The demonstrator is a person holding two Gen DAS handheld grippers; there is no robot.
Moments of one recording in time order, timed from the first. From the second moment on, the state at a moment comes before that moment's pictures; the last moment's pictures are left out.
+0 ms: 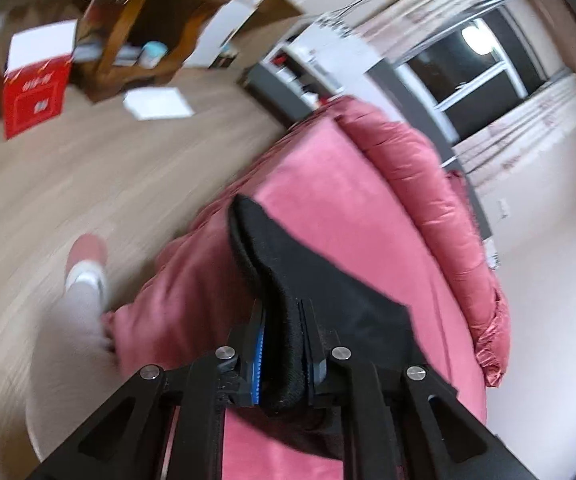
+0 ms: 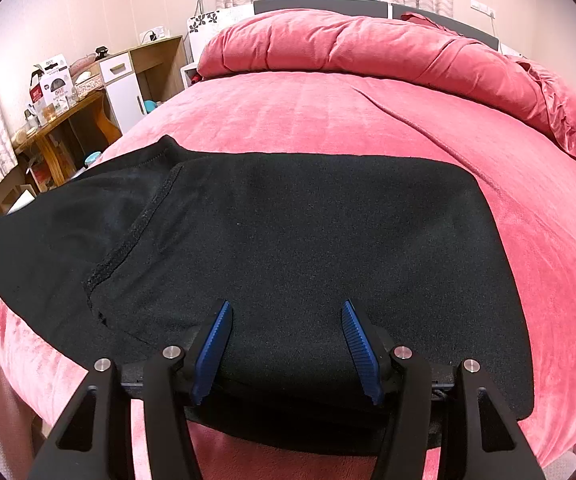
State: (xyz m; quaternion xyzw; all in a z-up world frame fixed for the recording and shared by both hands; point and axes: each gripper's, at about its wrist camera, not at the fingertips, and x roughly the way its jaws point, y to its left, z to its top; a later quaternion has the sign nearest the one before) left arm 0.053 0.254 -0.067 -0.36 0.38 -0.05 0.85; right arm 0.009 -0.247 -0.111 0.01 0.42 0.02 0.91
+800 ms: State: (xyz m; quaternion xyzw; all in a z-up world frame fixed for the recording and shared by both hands) left arm 0.035 -0.019 0.090 -0.17 0.26 -0.37 0.87; right arm 0.011 -0.313 -0.071 0.20 0.38 0.01 0.90
